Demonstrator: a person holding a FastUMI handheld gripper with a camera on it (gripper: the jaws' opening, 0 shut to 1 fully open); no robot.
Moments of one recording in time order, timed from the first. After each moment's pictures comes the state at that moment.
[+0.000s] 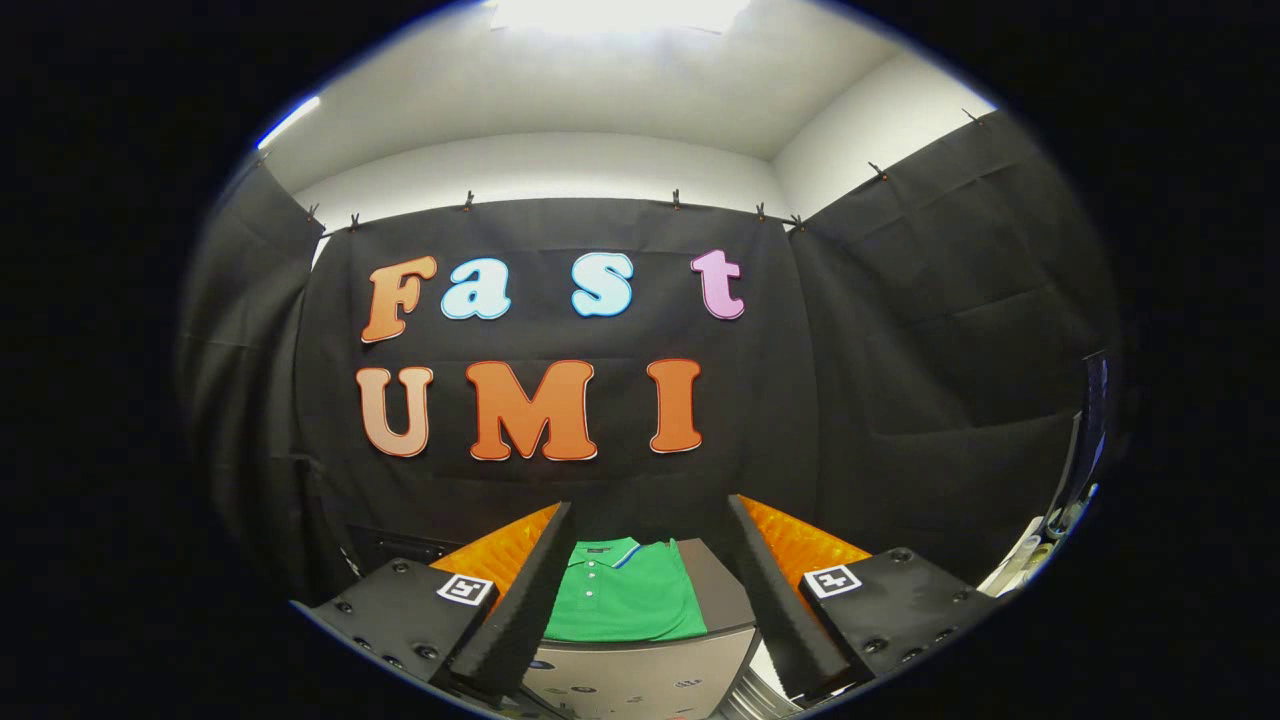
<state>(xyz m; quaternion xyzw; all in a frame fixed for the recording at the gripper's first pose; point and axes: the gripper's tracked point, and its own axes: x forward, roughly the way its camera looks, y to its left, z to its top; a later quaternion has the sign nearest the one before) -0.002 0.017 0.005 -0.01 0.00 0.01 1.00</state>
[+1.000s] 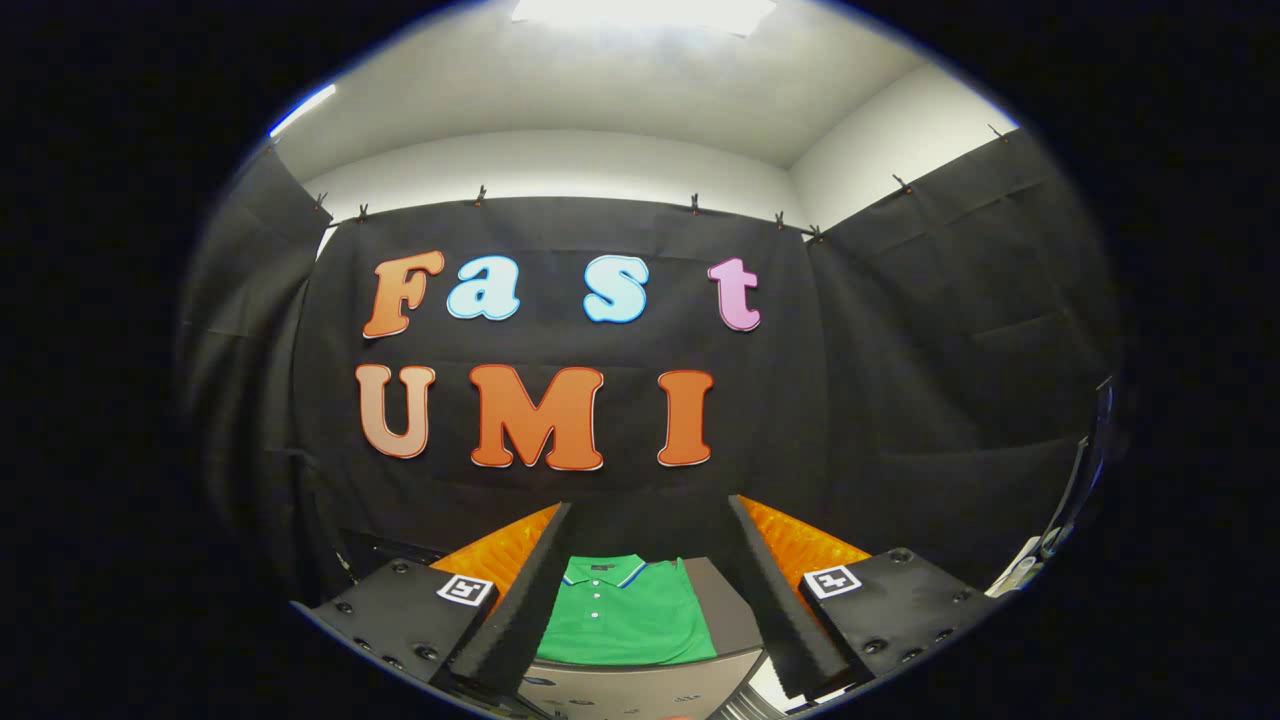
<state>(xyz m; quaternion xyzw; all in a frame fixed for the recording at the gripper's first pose) 0.047 0.047 0.026 -0.04 0.01 0.02 1.00</state>
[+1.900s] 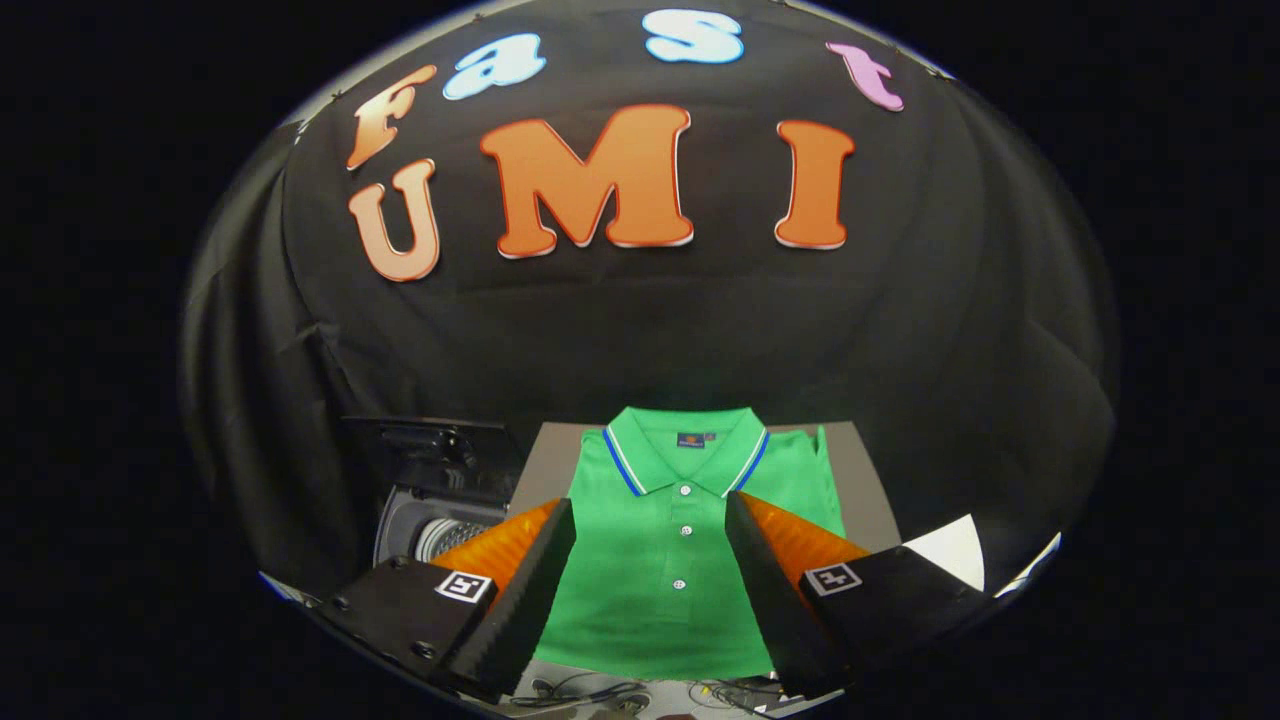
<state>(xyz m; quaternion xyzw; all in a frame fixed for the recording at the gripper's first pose) 0.245 0.127 -0.184 -0.03 0.39 0.11 0.91</state>
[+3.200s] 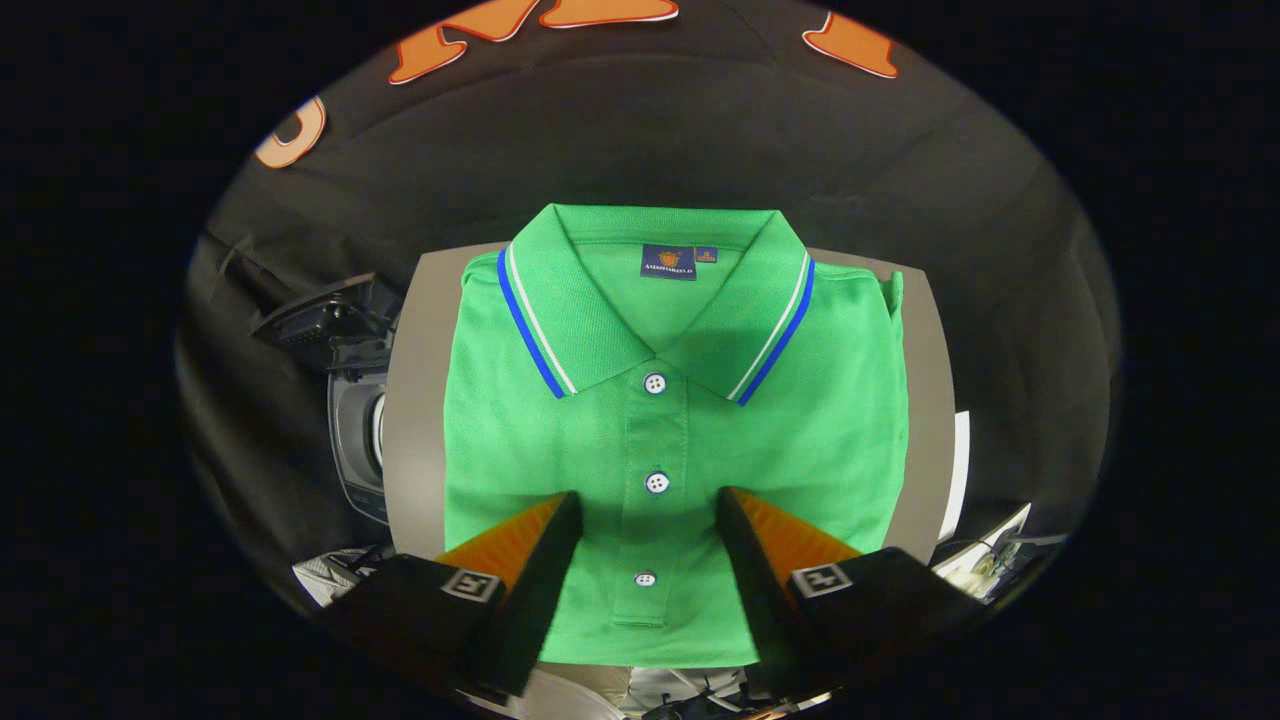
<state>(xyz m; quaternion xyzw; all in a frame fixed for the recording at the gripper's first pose) 0.245 0.097 -0.297 -0.06 0.66 0.05 0.74</state>
